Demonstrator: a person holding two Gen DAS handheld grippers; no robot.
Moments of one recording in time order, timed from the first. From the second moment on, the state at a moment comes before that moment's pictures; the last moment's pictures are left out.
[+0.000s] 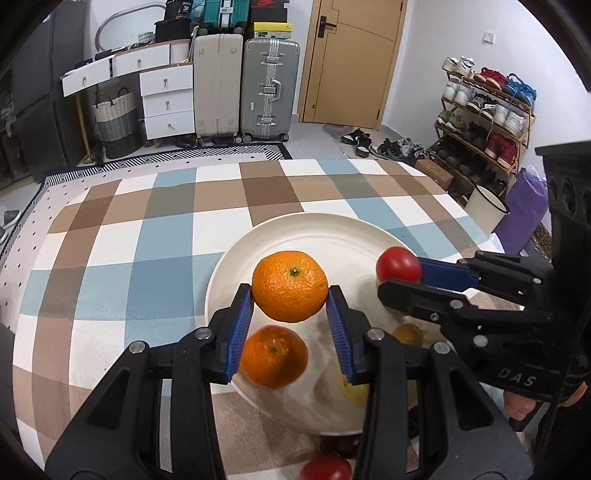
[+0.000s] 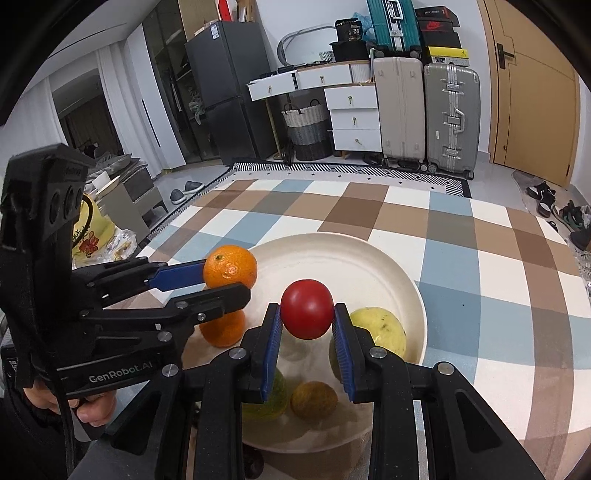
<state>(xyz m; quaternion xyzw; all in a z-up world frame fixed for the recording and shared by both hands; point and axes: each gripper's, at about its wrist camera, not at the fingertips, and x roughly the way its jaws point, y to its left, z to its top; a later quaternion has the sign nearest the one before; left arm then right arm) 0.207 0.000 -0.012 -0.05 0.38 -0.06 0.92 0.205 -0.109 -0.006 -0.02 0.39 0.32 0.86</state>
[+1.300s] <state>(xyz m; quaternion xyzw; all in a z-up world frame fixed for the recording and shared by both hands) 0.103 0.027 0.024 -0.06 0.36 0.01 0.93 0.137 -0.163 0.028 0.02 0.36 0.26 0.90</state>
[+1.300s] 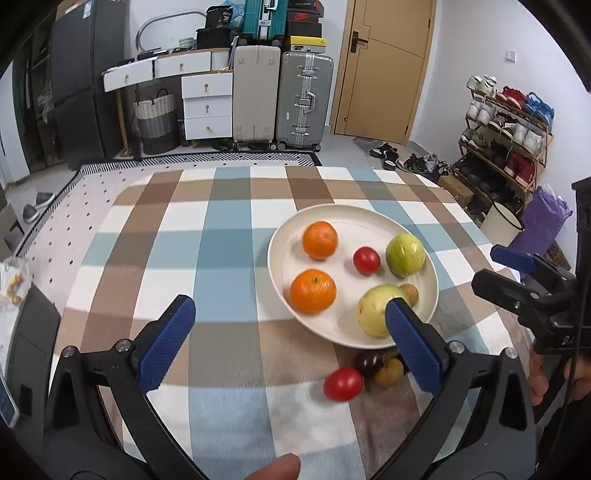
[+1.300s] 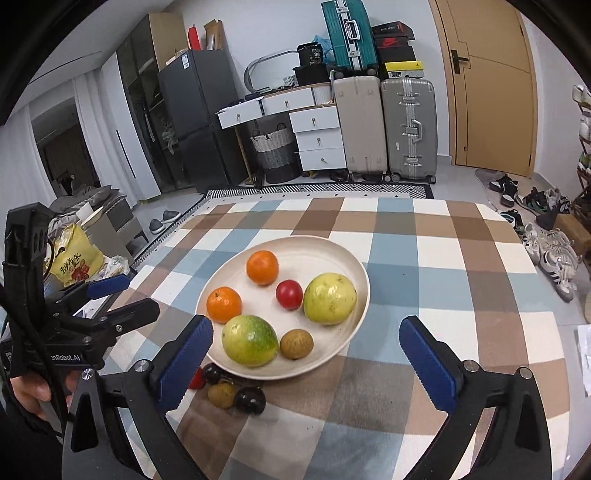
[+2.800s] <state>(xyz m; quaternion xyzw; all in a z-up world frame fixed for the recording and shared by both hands) 0.091 0.008 -0.050 -0.06 0.42 -0.04 0.90 0.113 -0.134 -0.050 -0.05 0.45 0.29 0.84</state>
